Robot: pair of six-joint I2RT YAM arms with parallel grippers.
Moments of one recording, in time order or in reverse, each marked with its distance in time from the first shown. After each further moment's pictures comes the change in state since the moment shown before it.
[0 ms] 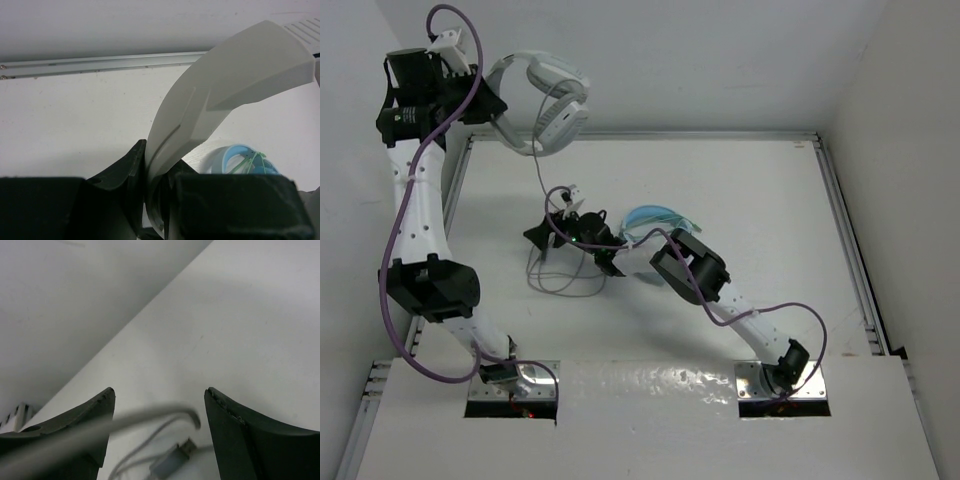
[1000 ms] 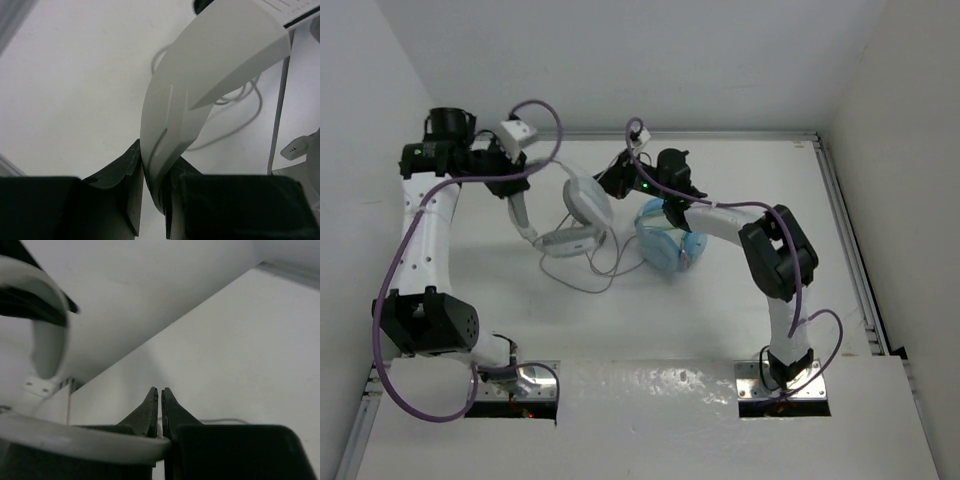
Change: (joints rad) left arm -0.058 -0.233 -0.373 -0.340 0.165 0.852; right arm -0.360 -0.575 -0.375 -0.133 -0.414 -0.050
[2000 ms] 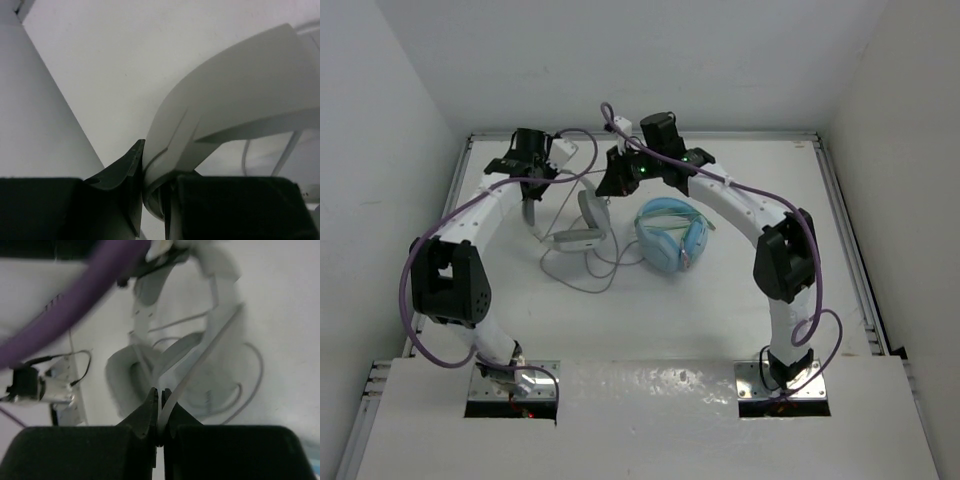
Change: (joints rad) left arm -0.282 0.168 -0.332 0.503 -0.835 -0.185; right arm 0.027 -0.016 0.485 -1.069 -0.118 -0.380
